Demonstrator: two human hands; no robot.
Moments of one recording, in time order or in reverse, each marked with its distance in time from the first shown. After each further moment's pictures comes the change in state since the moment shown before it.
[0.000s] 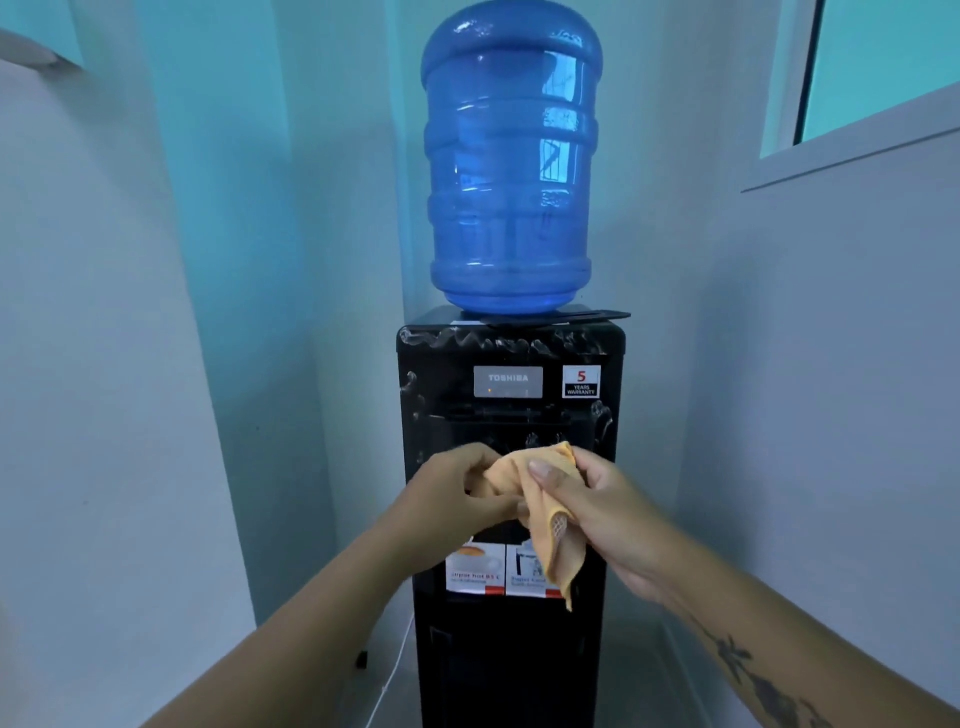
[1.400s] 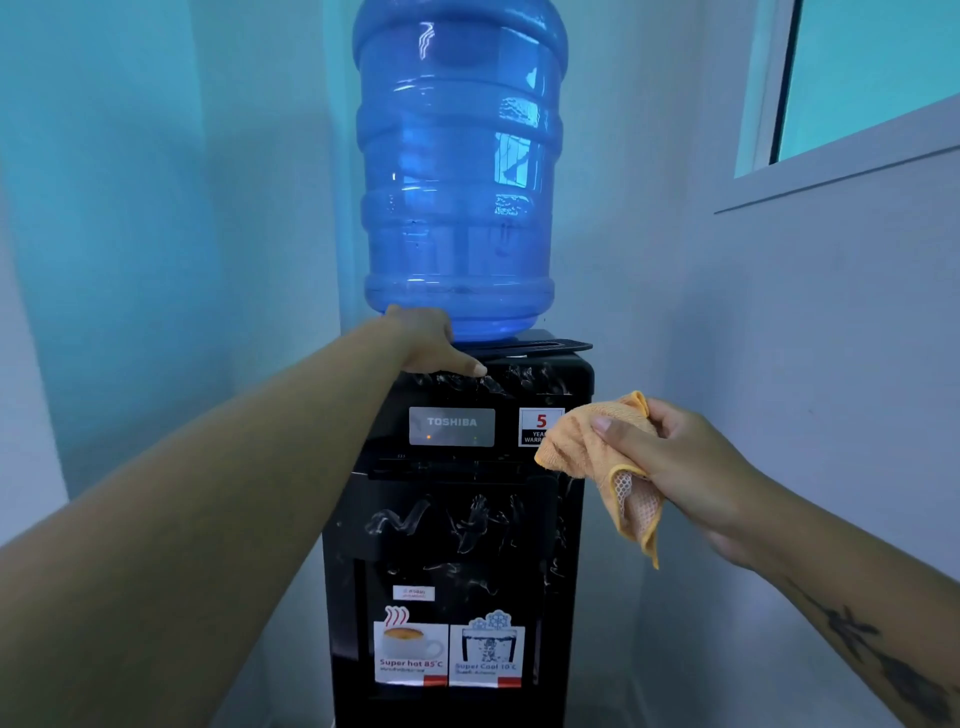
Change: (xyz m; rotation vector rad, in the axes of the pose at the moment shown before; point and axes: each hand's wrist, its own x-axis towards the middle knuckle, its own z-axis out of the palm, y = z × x) left_hand 0.206 0.077 -0.062 0.709 -0.003 -0.275; right_hand 0.073 -0.036 -0.119 -0.182 0.239 -0.103
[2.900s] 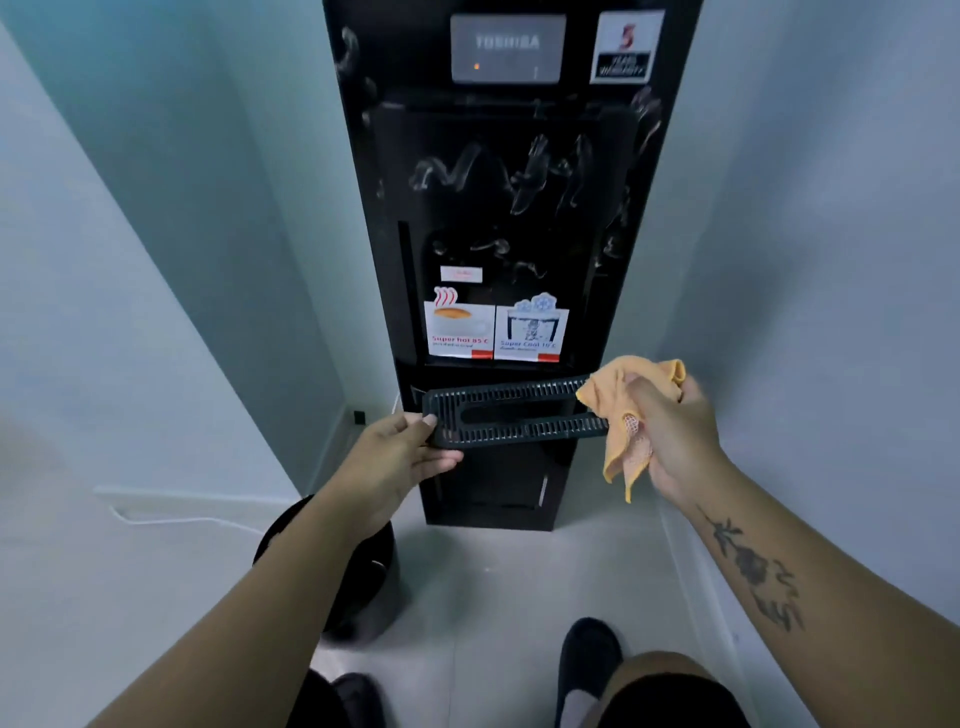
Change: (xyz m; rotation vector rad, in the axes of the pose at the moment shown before) left_hand -0.245 -0.146 0.335 -1.537 -0.261 -0.549; right_hand -0.153 0.208 0.093 0.227 0.360 0.574
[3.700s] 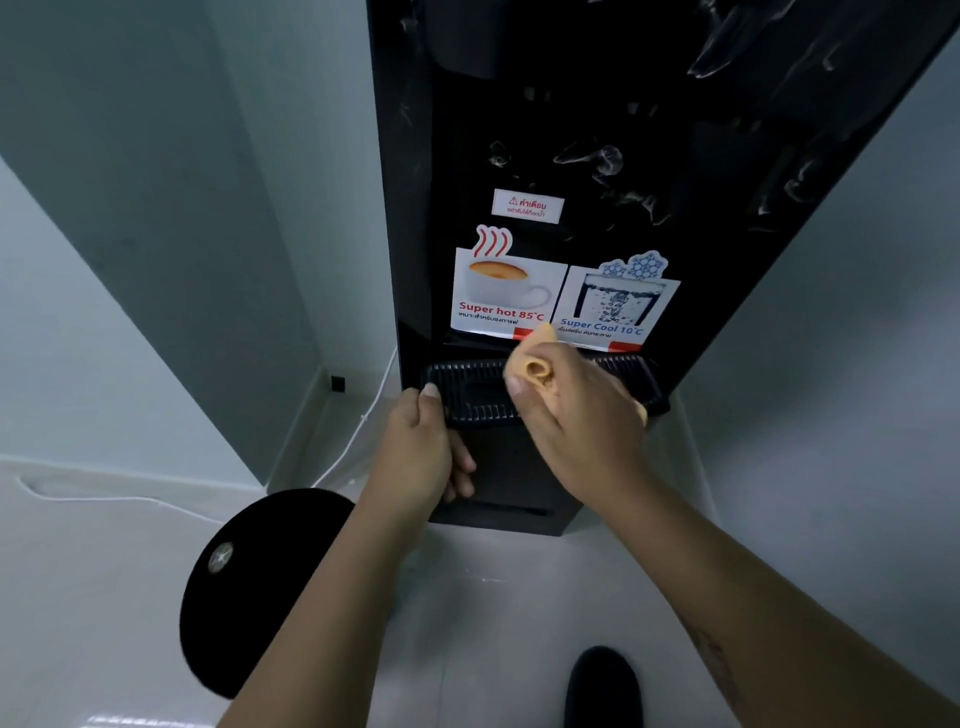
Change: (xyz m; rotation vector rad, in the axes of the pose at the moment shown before) left_hand 0.093 -0.031 -0.001 0.188 0.235 0.057; right_hand 0.052 0.085 0.142 -0.981 -0.206 -0.822
